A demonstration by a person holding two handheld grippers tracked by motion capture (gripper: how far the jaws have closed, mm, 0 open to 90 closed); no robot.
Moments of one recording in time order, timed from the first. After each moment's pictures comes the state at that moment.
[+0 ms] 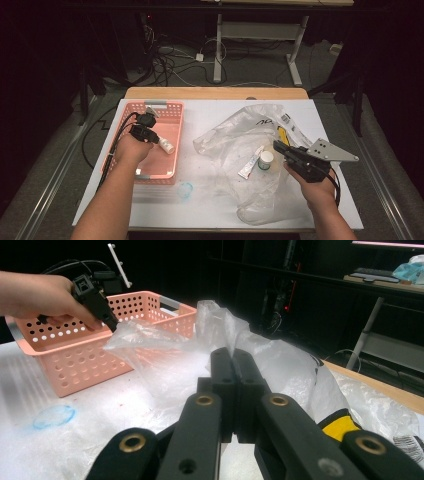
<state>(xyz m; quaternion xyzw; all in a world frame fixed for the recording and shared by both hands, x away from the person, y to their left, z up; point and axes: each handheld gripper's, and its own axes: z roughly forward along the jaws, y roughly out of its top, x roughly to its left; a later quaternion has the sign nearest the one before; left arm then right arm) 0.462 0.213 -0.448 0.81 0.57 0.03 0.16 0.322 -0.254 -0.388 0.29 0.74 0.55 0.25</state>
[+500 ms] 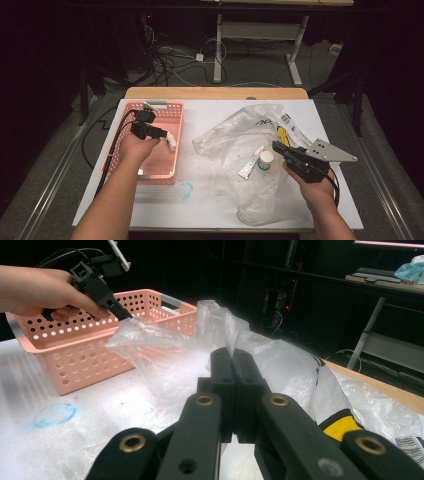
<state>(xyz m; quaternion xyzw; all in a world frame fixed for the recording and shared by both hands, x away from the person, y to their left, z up) 0.458 0.213 -0.434 0.77 0.59 0.03 0.25 0.322 -0.252 -0.388 0.29 0.75 0.55 0.25</state>
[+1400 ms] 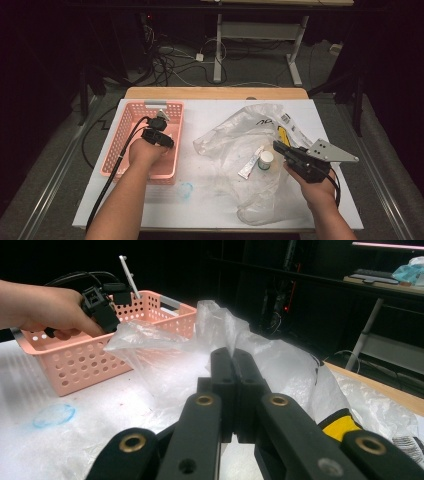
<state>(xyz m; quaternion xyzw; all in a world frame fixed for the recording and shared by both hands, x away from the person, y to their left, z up) 0.461 0.185 -0.463 0.80 0.58 0.02 0.16 0.321 -0.253 -0.387 0.29 0.74 0.55 0.25</state>
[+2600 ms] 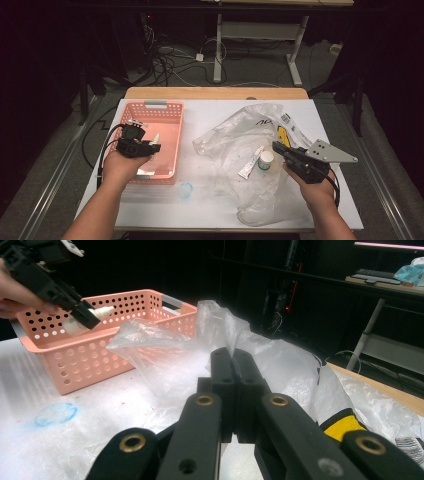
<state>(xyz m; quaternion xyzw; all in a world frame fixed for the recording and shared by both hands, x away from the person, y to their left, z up) 0.379 0.226 -0.411 0.80 0.53 0.07 0.28 0.319 -0.251 -0.387 0.29 0.75 0.55 0.25</state>
